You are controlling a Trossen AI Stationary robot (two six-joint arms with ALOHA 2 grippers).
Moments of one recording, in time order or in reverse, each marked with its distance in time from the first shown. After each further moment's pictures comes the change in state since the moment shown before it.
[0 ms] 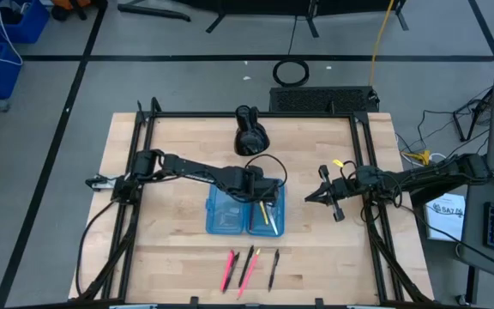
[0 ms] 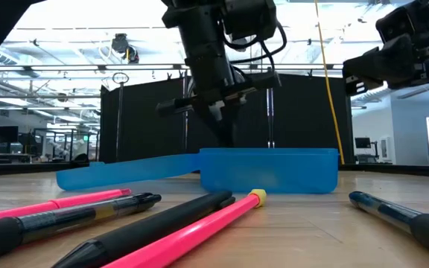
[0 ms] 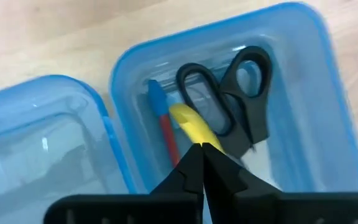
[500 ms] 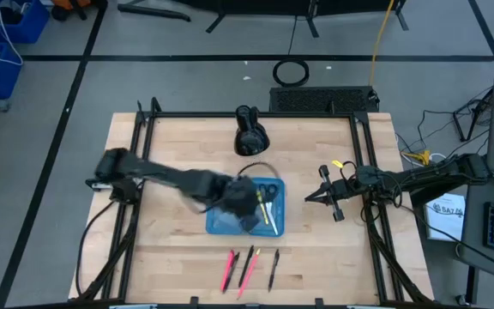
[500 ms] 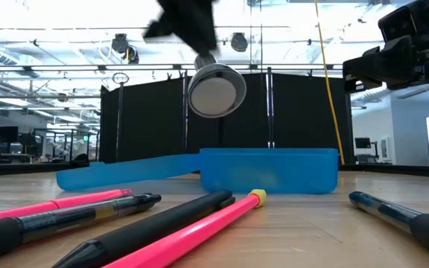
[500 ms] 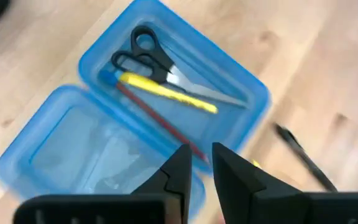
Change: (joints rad) left arm -0.182 -0.296 0.004 -0.141 0.007 0.424; right arm 0.000 0.000 0.000 0.002 0.000 -0.068
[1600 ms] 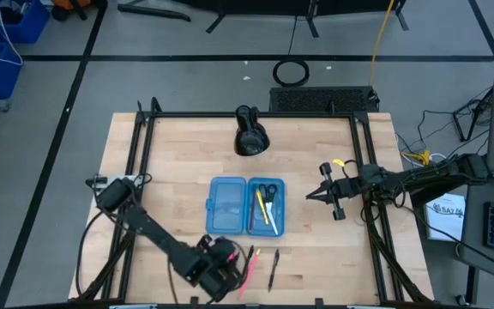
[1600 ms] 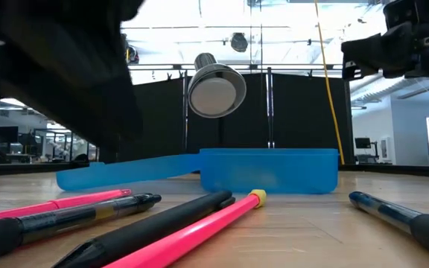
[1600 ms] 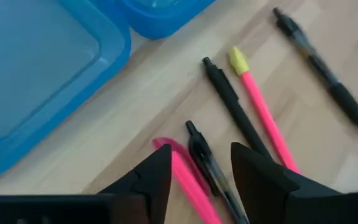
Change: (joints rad) left arm -0.434 0.207 -0.251 0.303 -0.293 -0.560; right arm 0.000 0.000 0.000 0.105 0.002 -0.036
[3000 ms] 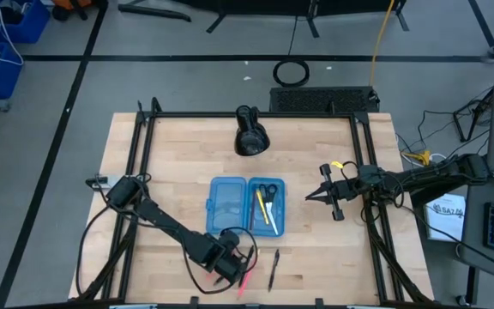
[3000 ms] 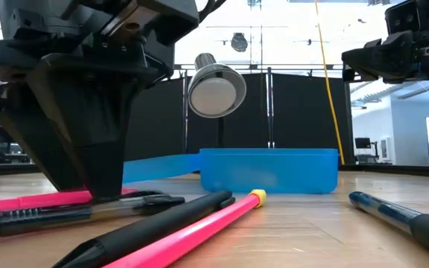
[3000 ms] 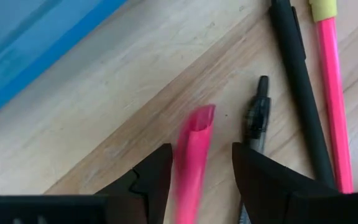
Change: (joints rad) left arm 0.106 0.079 0.008 -0.072 0.399 -0.076; right arm 0.000 0.000 0.000 -0.053 0.003 -0.073
